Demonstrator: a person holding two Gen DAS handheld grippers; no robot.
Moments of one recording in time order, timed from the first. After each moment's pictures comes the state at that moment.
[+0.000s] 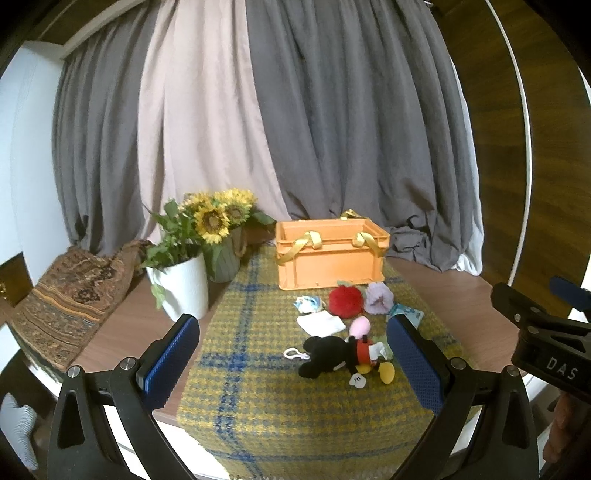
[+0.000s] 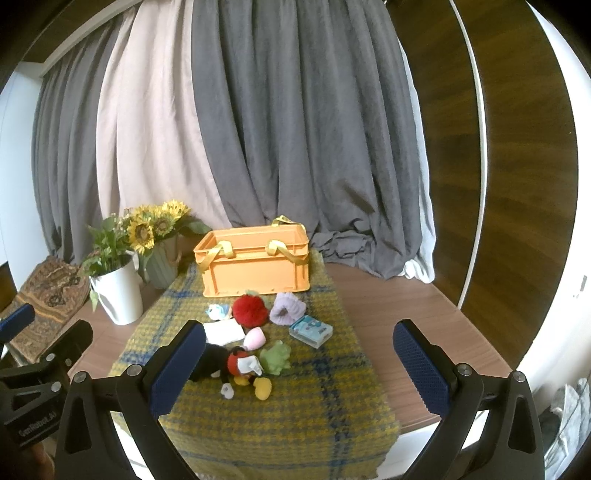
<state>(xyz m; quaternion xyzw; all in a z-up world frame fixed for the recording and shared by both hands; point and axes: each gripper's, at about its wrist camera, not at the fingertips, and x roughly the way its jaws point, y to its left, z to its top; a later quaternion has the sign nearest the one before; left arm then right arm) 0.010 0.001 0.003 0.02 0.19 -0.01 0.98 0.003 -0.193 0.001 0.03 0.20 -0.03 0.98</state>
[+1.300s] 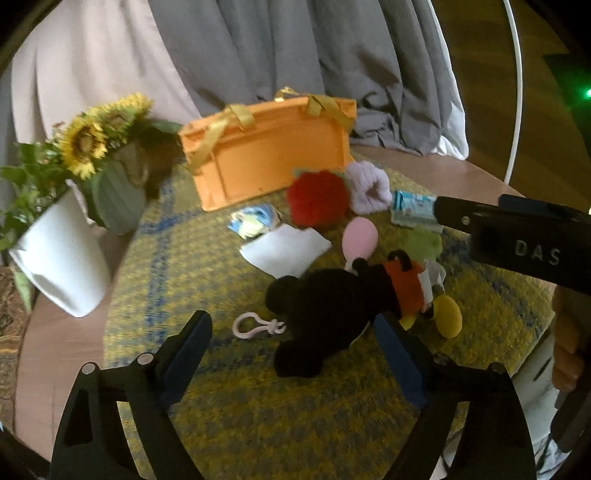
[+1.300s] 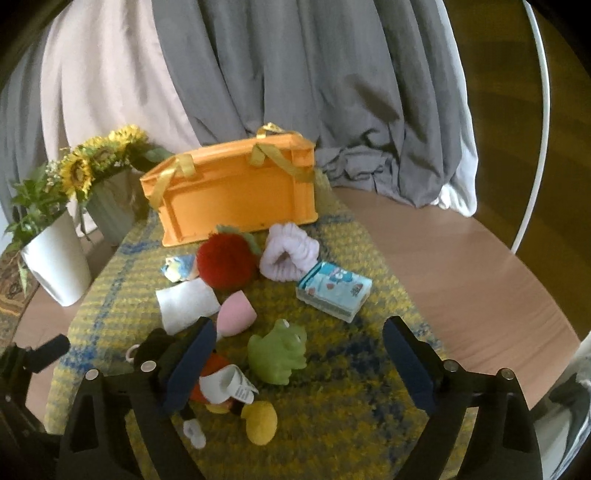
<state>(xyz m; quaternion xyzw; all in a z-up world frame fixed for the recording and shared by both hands) 0.189 -0.008 -0.141 0.11 0.35 -0.15 0.92 0.177 -0.178 -0.130 0.06 0.33 -0.05 0.94</state>
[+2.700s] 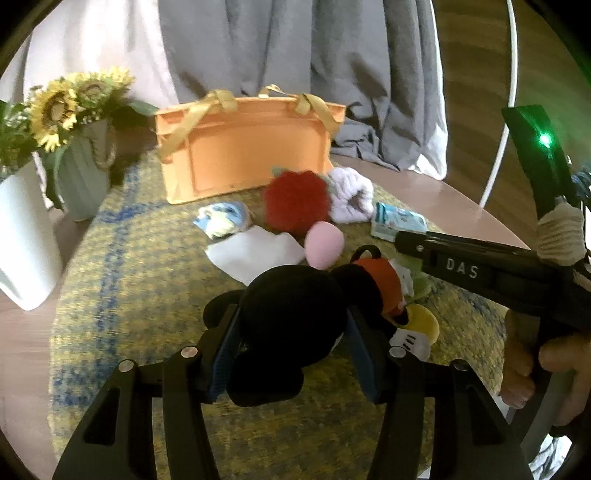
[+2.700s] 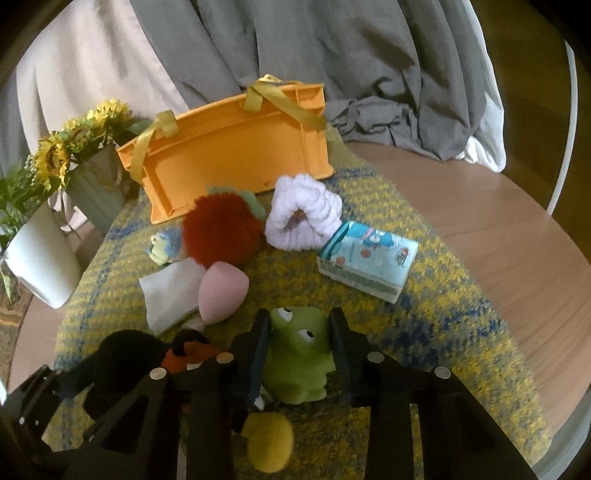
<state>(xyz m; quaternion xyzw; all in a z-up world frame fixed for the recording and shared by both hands) 0.212 0.004 -0.153 0.04 0.35 -0.21 0.91 0.219 -0.171 -0.168 0.08 0.37 -0.05 0.92</state>
